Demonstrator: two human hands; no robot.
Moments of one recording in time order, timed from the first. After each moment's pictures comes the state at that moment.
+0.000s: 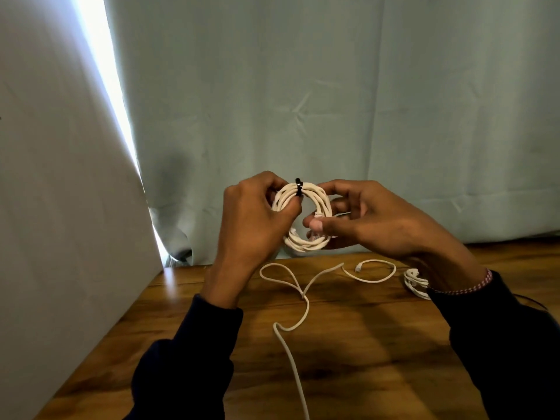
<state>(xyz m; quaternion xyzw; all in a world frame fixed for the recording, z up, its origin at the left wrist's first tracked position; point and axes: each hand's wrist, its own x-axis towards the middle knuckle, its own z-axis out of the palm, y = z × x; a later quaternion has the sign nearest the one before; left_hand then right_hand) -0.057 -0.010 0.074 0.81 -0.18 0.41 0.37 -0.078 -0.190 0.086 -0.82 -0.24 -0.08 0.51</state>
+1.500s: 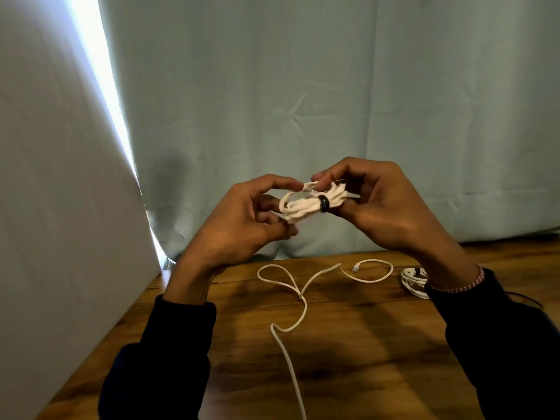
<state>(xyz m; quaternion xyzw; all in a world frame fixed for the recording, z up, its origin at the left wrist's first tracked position) -0.068 0.017 0.089 0.82 -0.31 0.15 0.46 -0.068 -0.202 0.084 -0.78 -0.31 -0.30 0.44</state>
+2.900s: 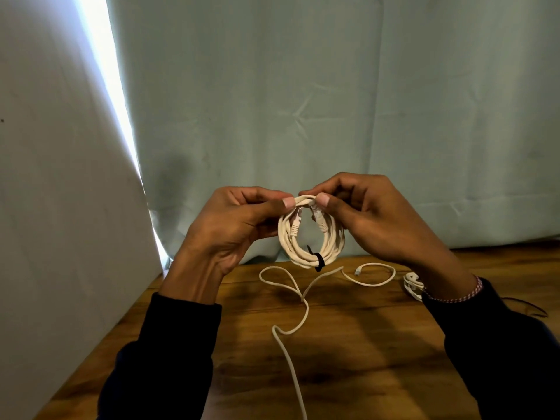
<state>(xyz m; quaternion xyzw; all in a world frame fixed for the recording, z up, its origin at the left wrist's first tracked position) -0.068 0.013 0.092 0.68 -0.18 0.07 0.71 -0.074 -0.188 0.082 -0.80 -0.30 -0.26 0.45</state>
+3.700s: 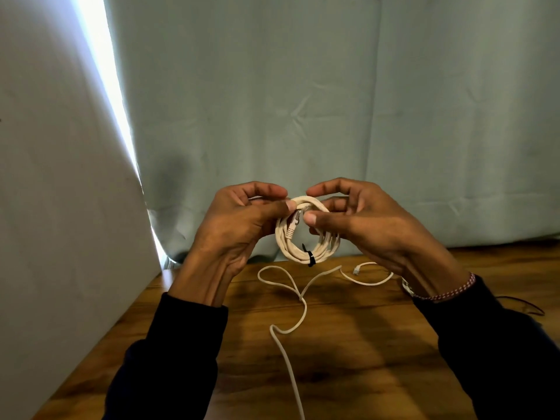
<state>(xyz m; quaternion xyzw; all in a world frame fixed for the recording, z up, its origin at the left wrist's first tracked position) -0.070 0.001 0.090 0.67 -0.15 0.12 0.72 -0.074 -0.185 0.080 -0.73 -0.22 -0.08 0.64</state>
